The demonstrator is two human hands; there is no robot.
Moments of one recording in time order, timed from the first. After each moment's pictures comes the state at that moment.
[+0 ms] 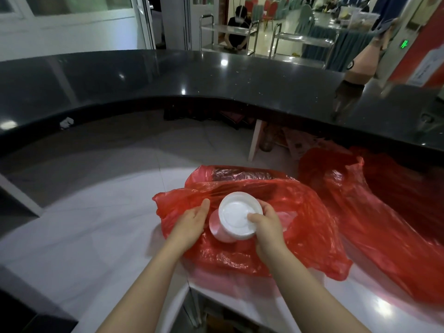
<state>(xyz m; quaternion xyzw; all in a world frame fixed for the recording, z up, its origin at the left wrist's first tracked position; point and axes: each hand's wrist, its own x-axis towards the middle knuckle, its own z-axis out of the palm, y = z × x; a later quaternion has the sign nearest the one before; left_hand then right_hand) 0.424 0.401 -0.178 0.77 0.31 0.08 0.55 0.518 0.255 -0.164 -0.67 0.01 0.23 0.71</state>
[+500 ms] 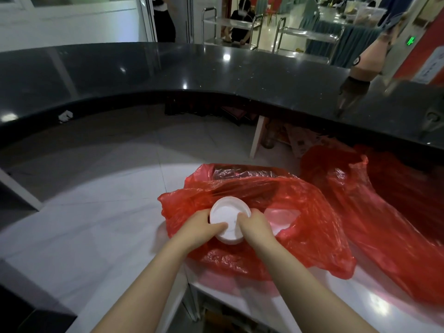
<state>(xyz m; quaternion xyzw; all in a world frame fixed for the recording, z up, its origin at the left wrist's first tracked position) 0.430 0.390 -0.176 0.83 0.25 -0.01 0.50 0.522 0.268 -0.172 -0.88 -0.08 0.25 0.39</state>
